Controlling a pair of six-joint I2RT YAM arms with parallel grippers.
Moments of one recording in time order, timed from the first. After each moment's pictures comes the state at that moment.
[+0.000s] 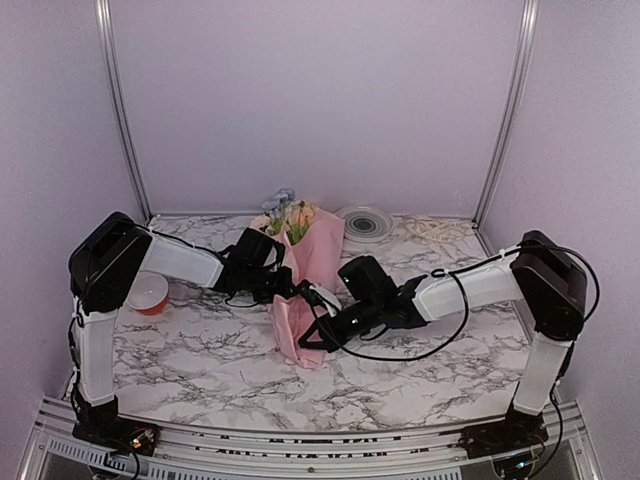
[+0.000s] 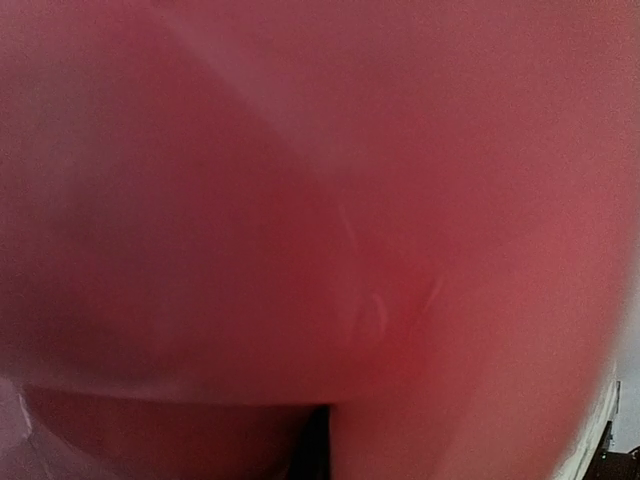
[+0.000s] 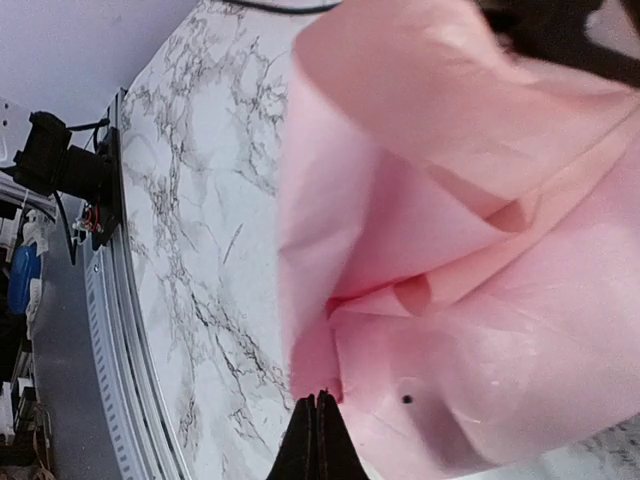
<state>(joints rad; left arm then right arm) -0.67 2.09 1.25 0.06 0.21 -0.66 0.92 1.86 1.02 0.08 -0.54 0.33</state>
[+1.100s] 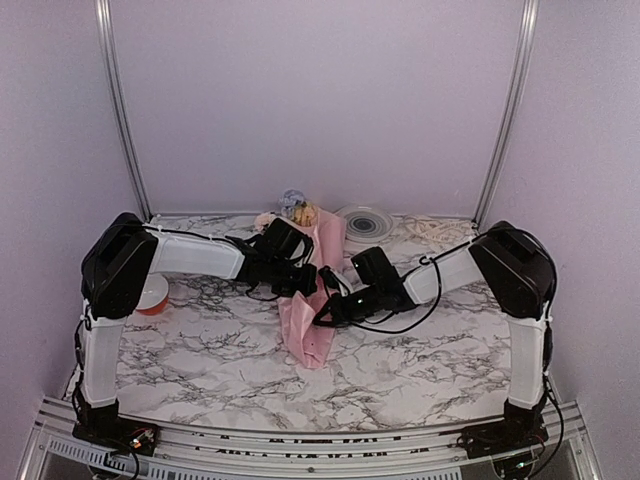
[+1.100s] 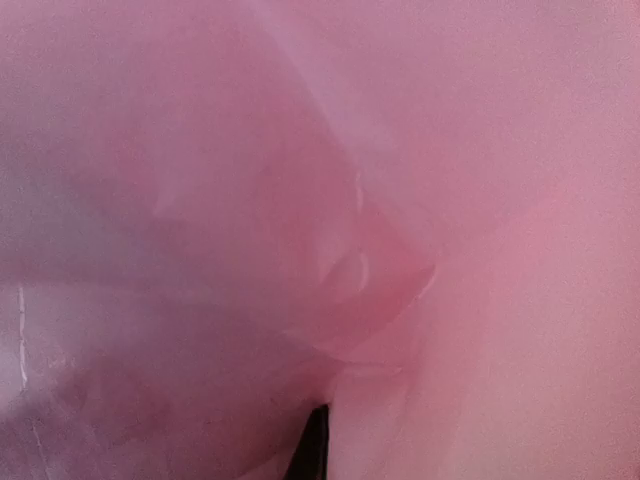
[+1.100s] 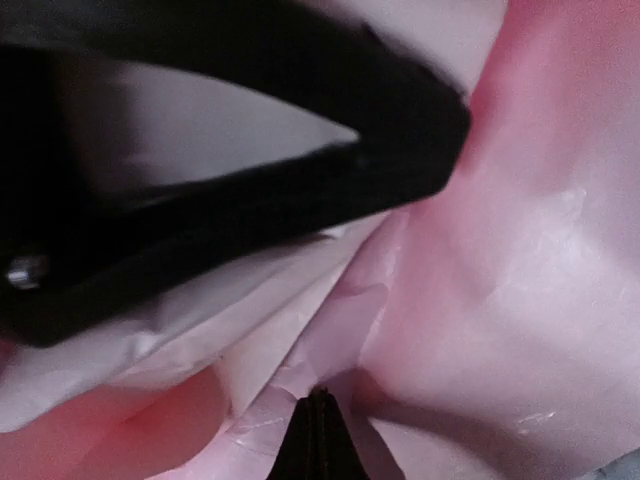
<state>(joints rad) -0.78 2.13 1.48 -0.17 0.12 -0.54 0.71 2.08 1.14 0.15 -0.60 0.45</state>
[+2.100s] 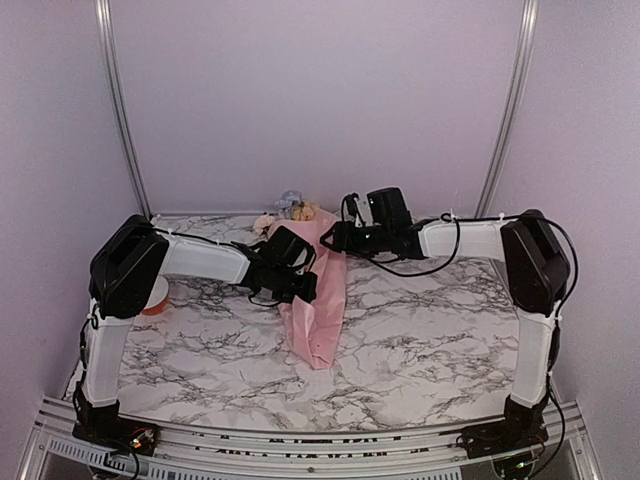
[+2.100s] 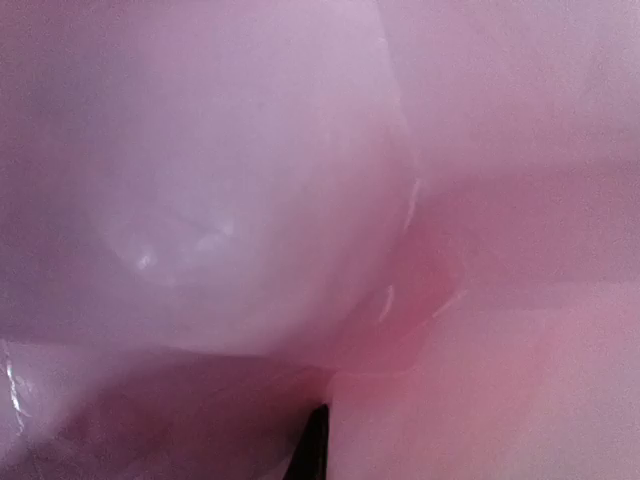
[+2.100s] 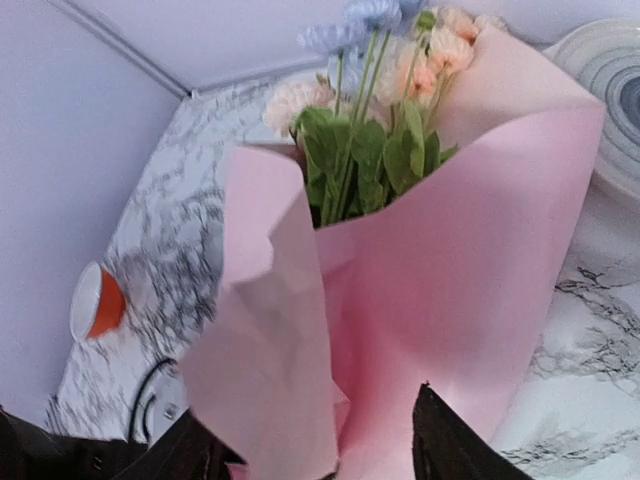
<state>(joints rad) -0.78 2.19 1.49 -0.18 0.11 -0.51 0.58 1.99 1.44 0.04 -0.28 0.54</state>
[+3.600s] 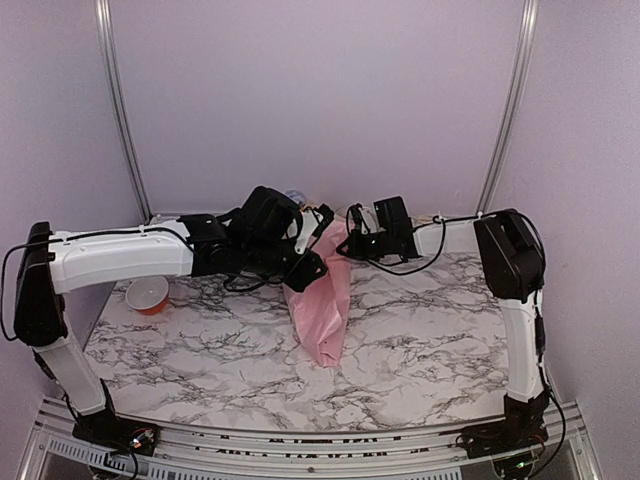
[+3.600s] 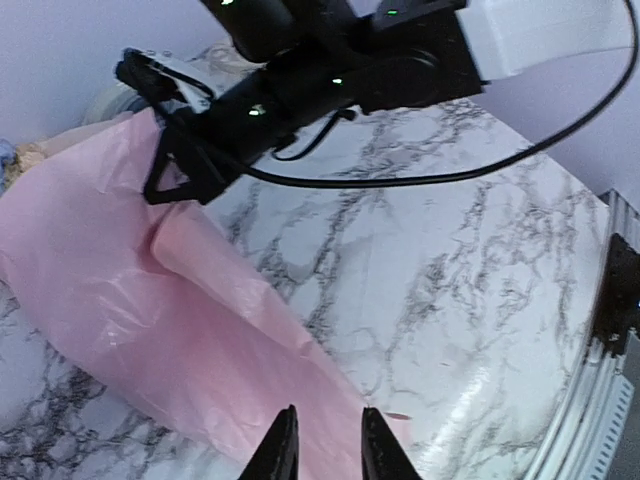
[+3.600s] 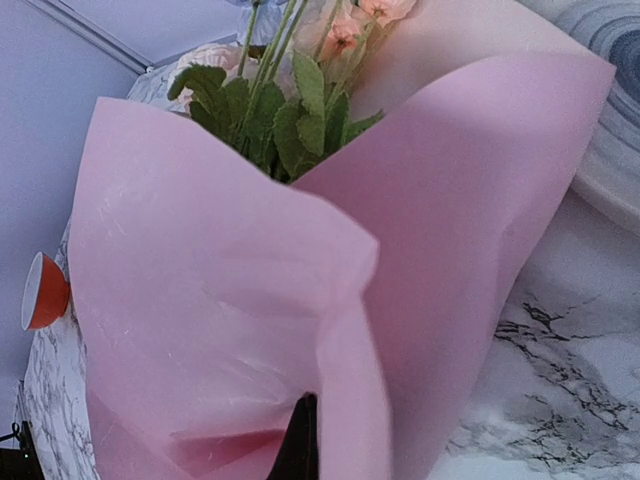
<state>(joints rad) -0.99 1.71 1.42 -0.37 0.00 -0.15 0.46 2.23 1.56 0.04 -0.42 0.44</state>
